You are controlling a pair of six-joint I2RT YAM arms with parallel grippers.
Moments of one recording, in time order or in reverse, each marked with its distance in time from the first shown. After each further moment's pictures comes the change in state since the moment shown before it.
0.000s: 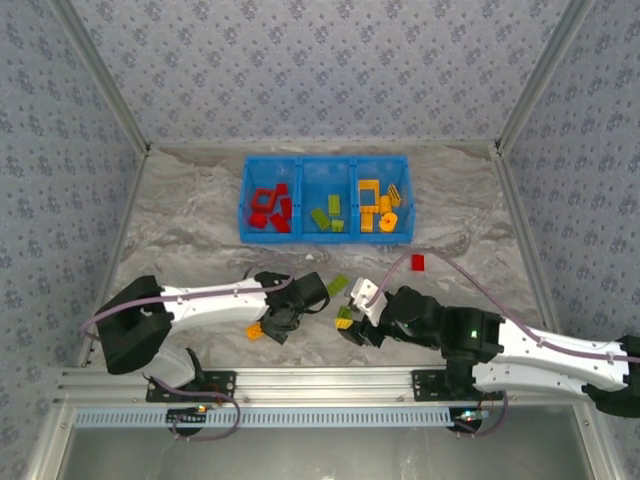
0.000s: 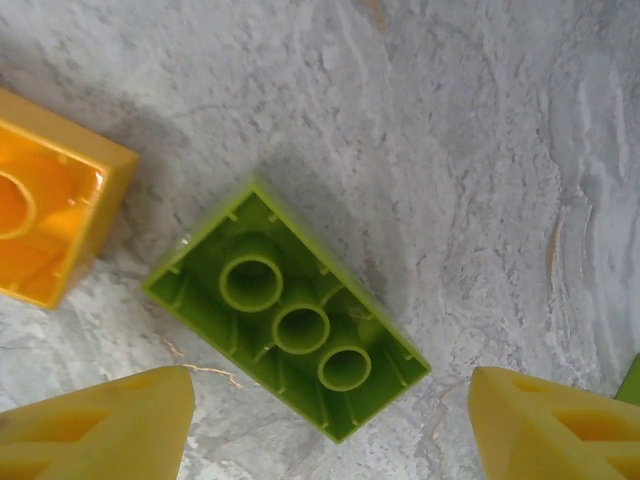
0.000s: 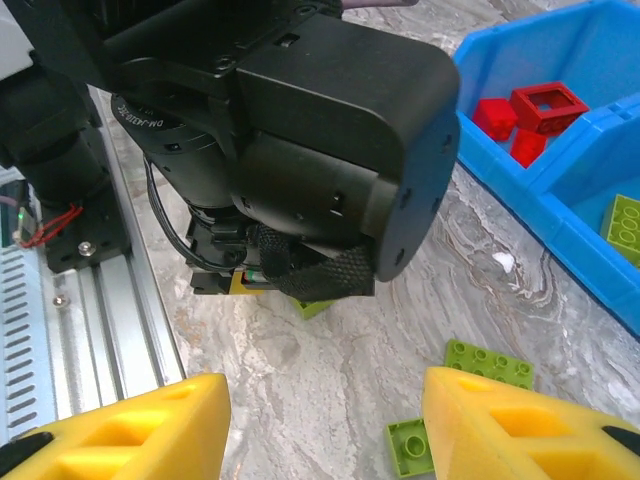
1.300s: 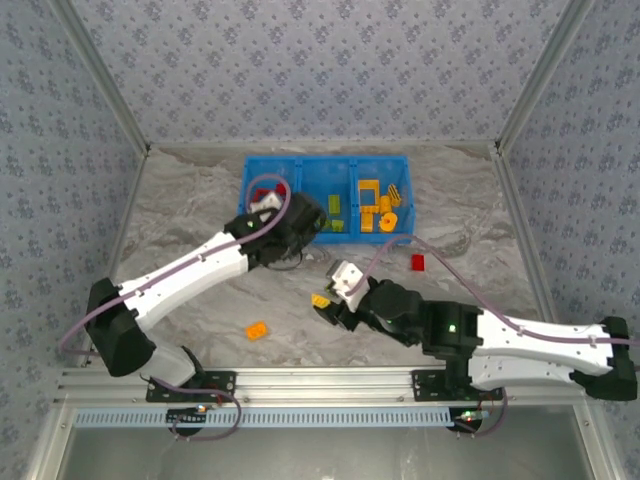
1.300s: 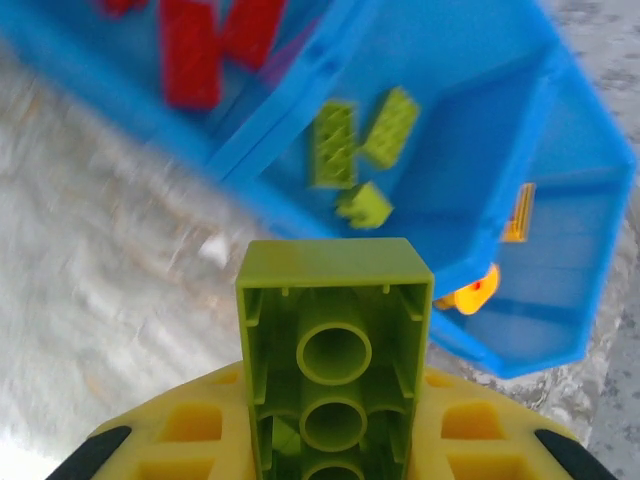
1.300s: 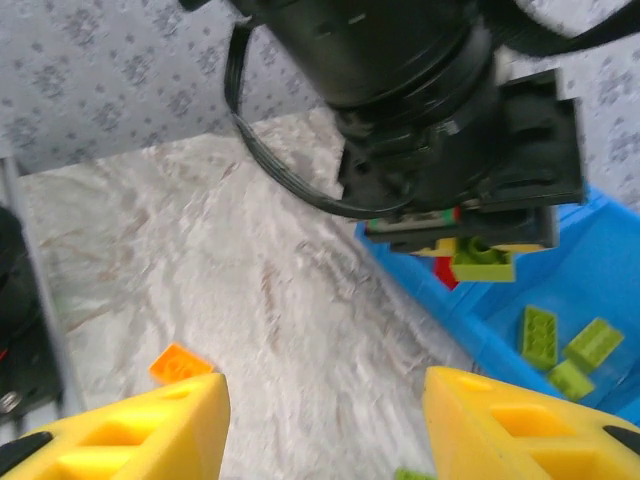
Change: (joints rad) left arm 0.231 -0.025 0.505 -0.011 -0.177 0.698; right arm 0.064 0.202 0.145 0.229 0.252 -0.061
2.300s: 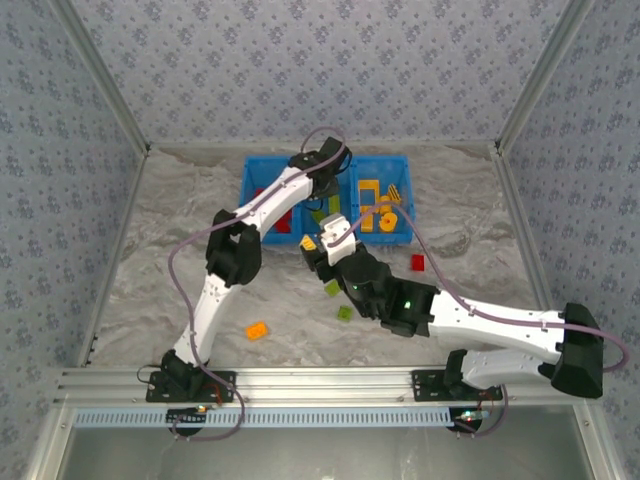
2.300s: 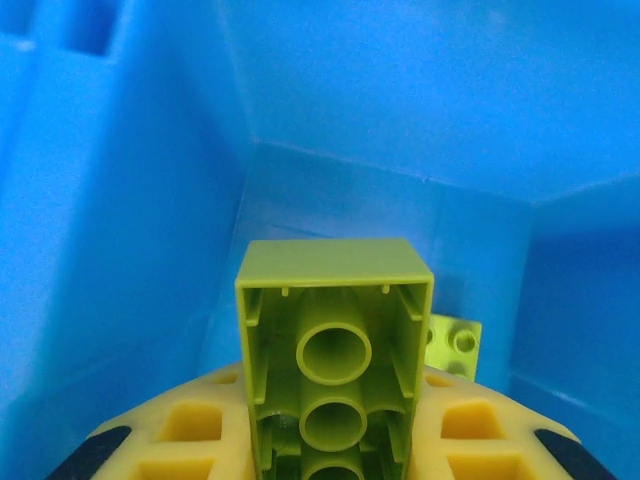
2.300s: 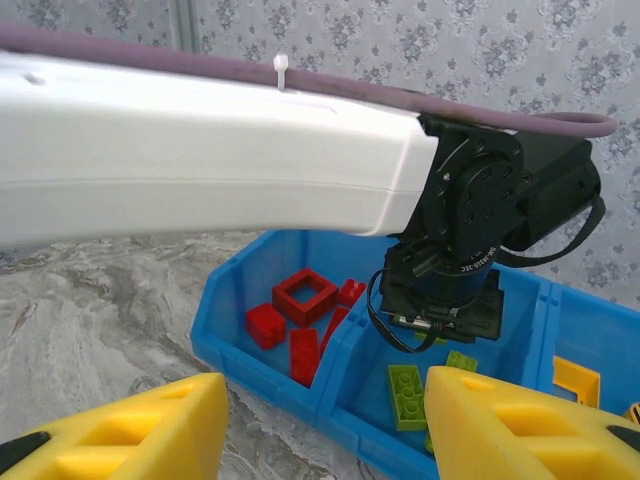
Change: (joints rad) left arm 0.241 0.981 0.966 -0.160 0.046 0.606; right arm -0.163 0.233 0.067 0.298 0.251 0.053
